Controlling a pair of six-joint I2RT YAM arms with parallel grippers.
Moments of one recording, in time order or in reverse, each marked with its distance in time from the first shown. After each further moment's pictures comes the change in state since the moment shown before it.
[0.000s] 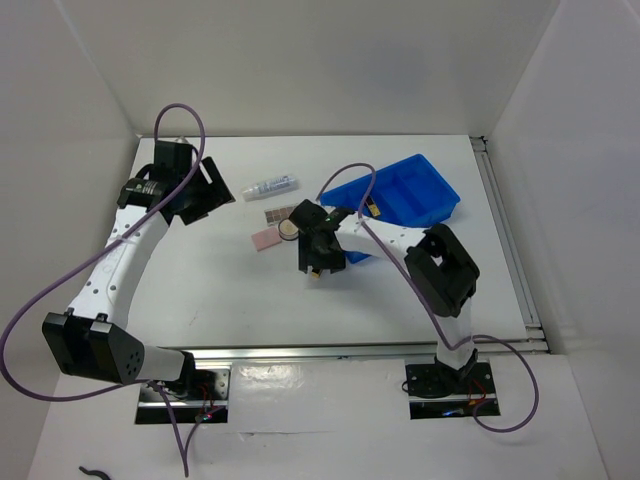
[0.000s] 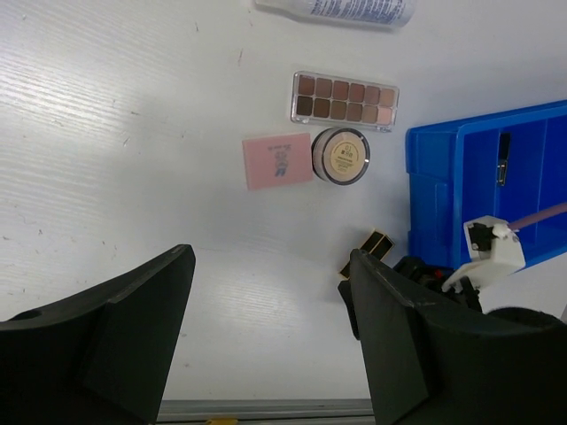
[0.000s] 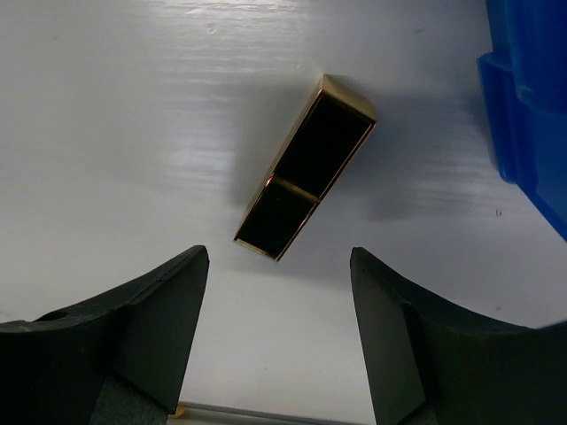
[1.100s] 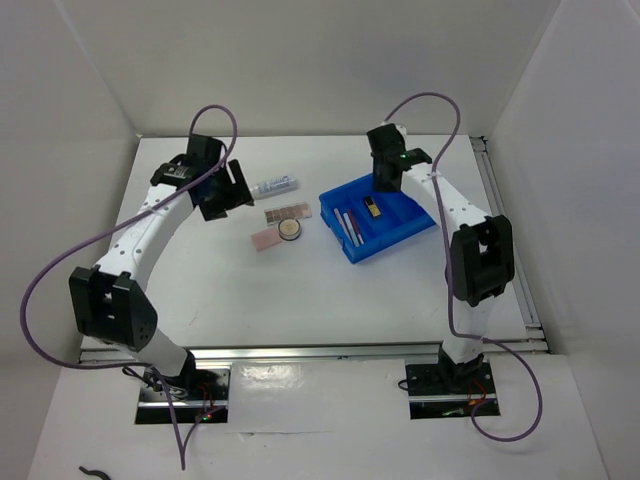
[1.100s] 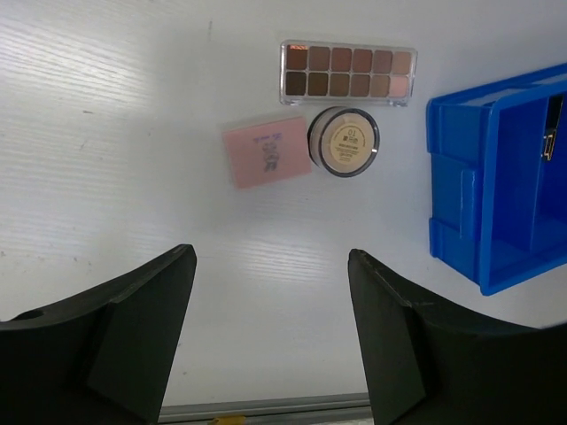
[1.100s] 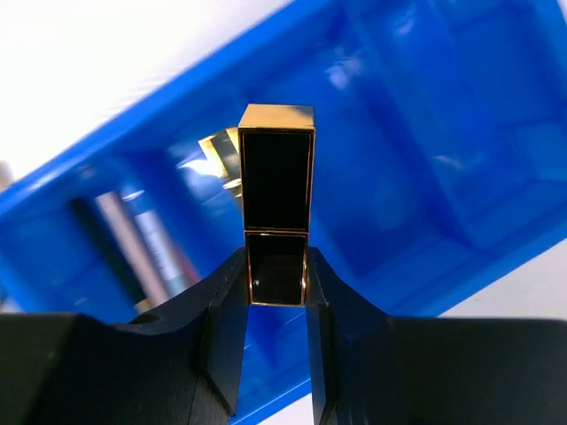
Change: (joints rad) left arm -0.065 0.180 0.059 0.007 0.004 0.021; right arm -0.419 -0.063 0.231 0.045 0.189 -0.444
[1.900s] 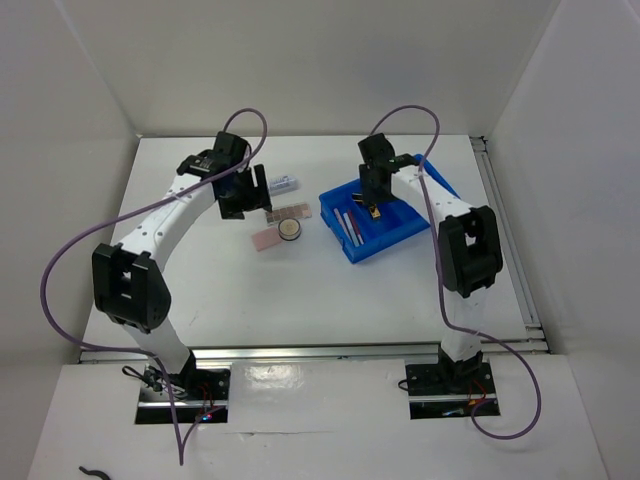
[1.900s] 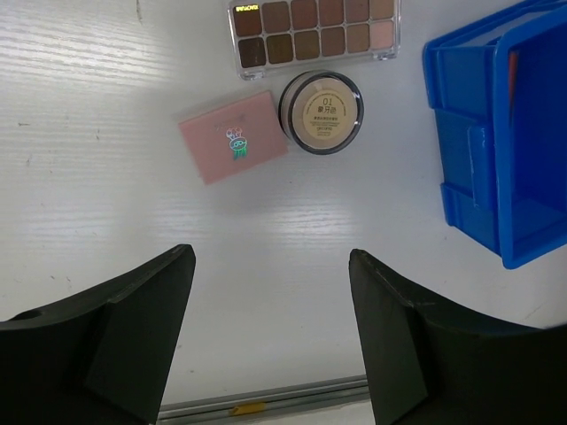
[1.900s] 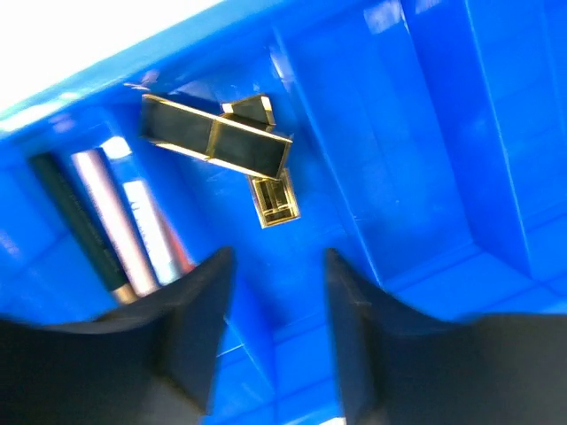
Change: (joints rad) left arm -0.092 0.162 0.108 -0.039 0.043 0.085; right arm -0.025 0.106 -0.011 -0.002 -0.072 -0.103
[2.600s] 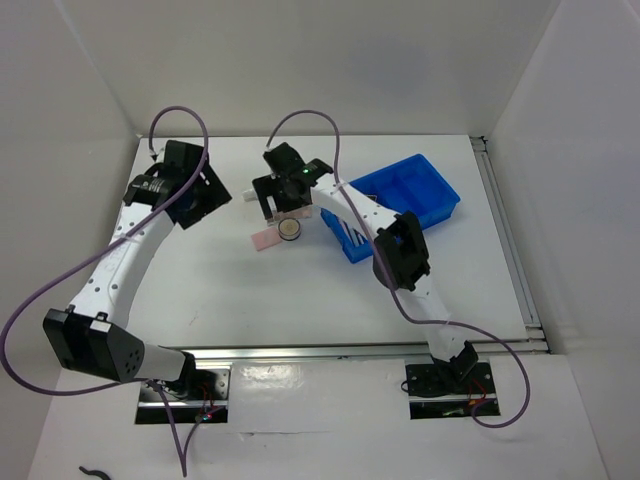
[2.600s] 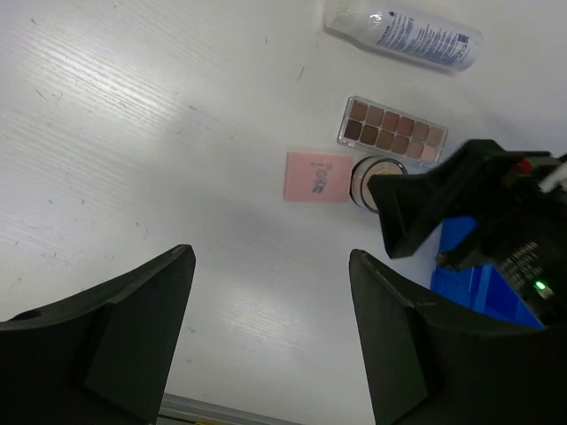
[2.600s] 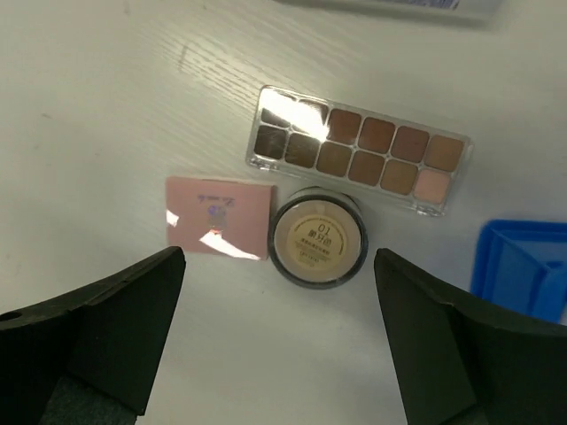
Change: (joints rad) left arm 0.096 -0.327 -0.125 -0.067 -0.264 -0.231; right arm 0.372 0.357 0.597 -0.105 -0.217 0.051
